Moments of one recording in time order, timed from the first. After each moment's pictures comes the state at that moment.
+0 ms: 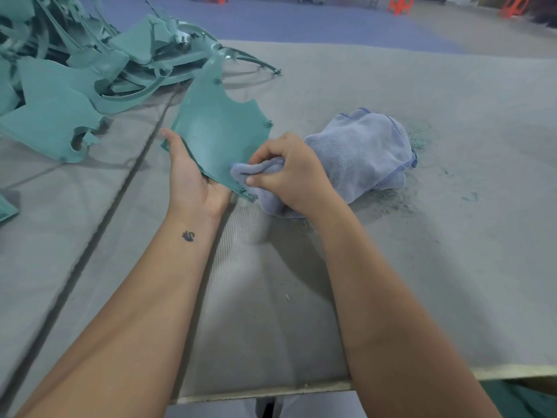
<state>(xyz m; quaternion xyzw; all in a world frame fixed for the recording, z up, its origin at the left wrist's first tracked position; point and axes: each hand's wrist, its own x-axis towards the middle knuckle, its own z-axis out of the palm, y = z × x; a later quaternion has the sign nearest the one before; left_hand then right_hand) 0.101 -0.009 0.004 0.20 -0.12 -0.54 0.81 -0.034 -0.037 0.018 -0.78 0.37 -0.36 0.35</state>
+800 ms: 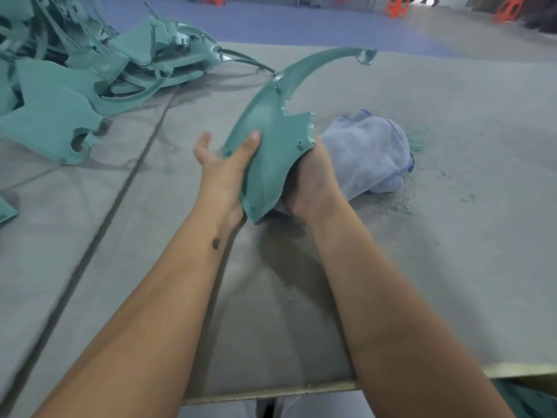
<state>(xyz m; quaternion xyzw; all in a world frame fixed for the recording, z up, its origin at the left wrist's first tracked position) 0.074 -0.004 0.008 0.46 -0.22 -0.47 0.72 -0.016 -0.034 0.030 -0.29 0.27 -0.40 0.83</state>
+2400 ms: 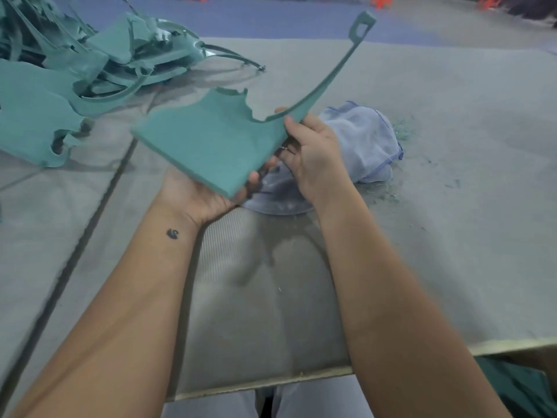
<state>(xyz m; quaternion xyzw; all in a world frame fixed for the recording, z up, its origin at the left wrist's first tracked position) 0.108 0.008 0.013 0.27 -0.25 -0.74 0.57 -0.047 -0.054 0.028 -0.41 0.29 -0.54 0.68</state>
